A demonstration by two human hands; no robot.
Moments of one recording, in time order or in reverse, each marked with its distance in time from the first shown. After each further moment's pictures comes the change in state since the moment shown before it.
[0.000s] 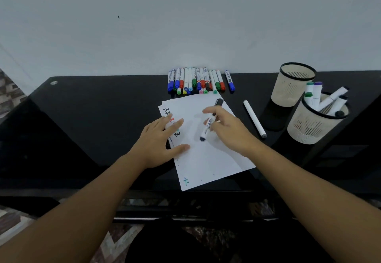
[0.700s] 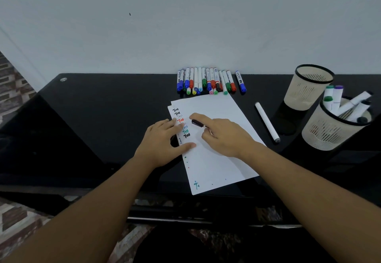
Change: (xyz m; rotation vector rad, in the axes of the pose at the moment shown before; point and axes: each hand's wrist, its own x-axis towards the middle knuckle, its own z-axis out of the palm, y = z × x) left_hand 0.000 -0.009 0.007 -0.069 0.099 -0.098; right_hand 0.021 -0.011 0.027 -0.620 -0.148 -0.229
